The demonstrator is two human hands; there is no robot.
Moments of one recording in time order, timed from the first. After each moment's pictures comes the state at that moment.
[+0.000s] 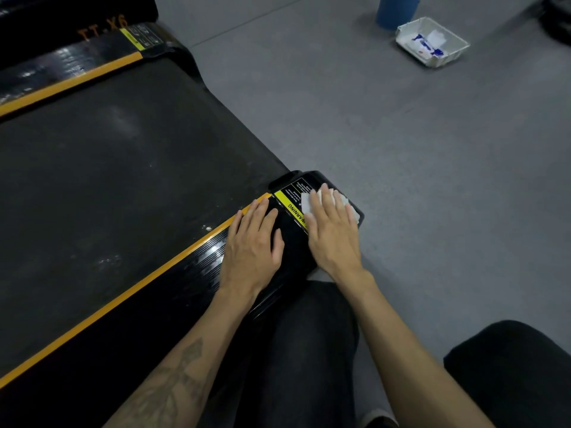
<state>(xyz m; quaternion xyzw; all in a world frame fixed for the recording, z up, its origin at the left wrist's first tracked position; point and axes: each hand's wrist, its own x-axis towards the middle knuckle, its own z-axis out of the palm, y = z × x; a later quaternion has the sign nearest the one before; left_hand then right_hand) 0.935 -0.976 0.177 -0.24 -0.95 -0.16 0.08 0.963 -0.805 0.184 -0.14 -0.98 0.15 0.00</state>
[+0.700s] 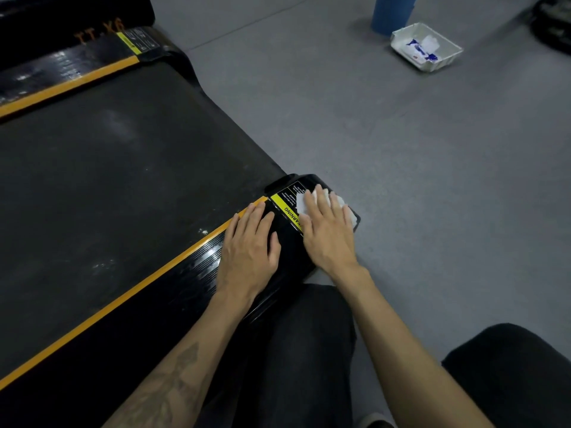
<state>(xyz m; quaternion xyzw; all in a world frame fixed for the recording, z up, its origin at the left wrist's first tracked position) 0.935 -0.976 0.181 -0.24 -0.95 -0.16 0.08 0.953 -0.801 0.184 -0.13 -0.98 0.16 -0.01</state>
